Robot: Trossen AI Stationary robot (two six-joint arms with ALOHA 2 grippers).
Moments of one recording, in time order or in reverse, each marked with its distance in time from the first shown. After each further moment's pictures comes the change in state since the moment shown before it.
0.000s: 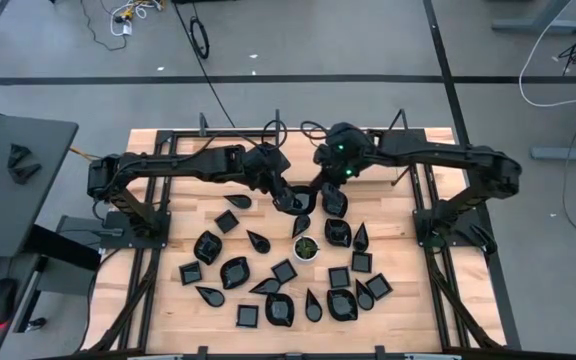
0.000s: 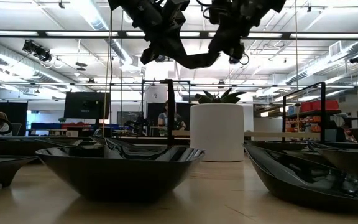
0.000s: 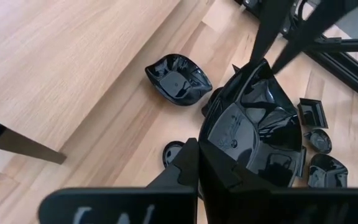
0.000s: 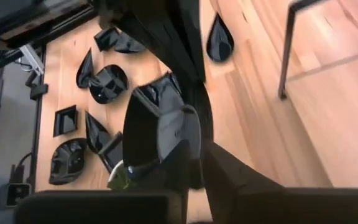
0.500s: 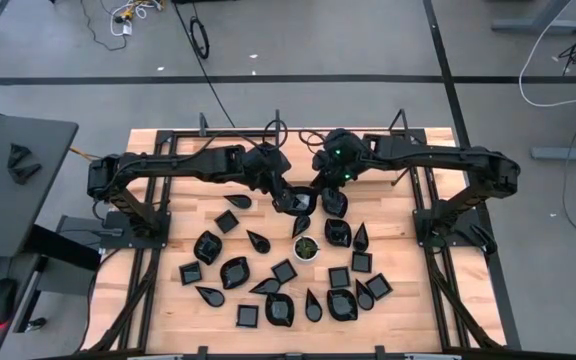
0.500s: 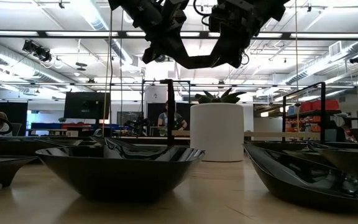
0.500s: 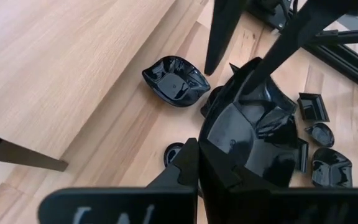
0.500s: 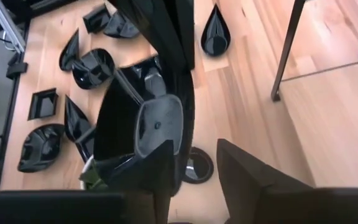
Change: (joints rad) left arm -0.002 0.000 0.000 0.008 0.004 0.051; right arm 0.000 0.009 -0.081 0.060 0.019 -0.091
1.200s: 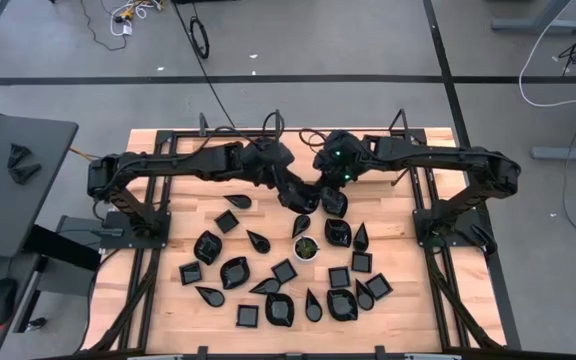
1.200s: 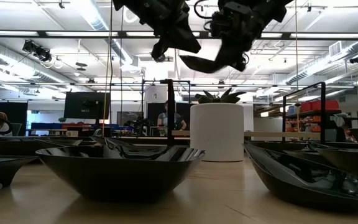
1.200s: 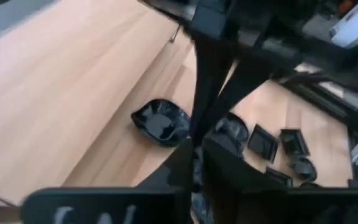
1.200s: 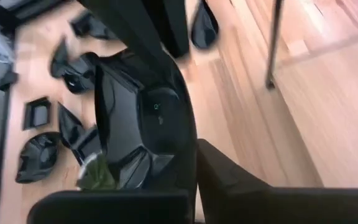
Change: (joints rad) left arm 0.009 0.000 0.002 0.151 0.000 -0.001; right arm -0.014 -0.004 -0.014 -0.036 0.034 0.082
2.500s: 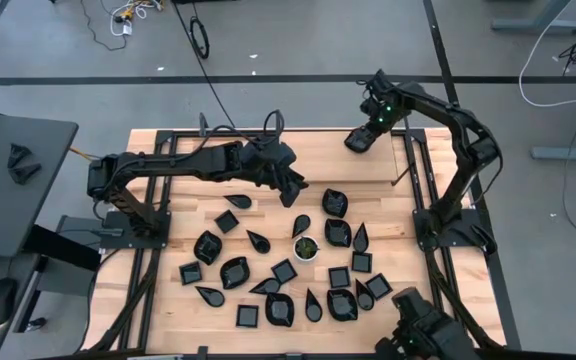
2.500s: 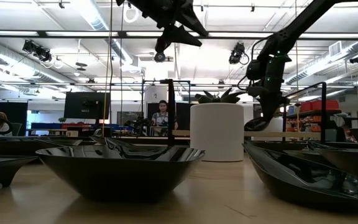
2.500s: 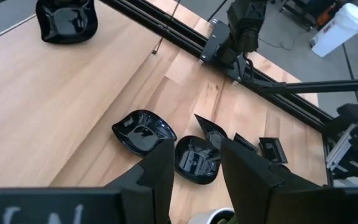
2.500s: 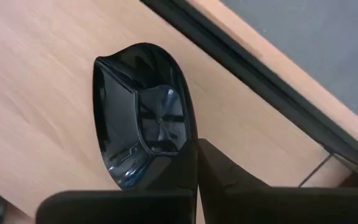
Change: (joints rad) left arm -0.013 -0.001 0.036 0.016 0.022 -0.027; right arm -0.784 0.270 0.119 -0.327 0.173 -0.301
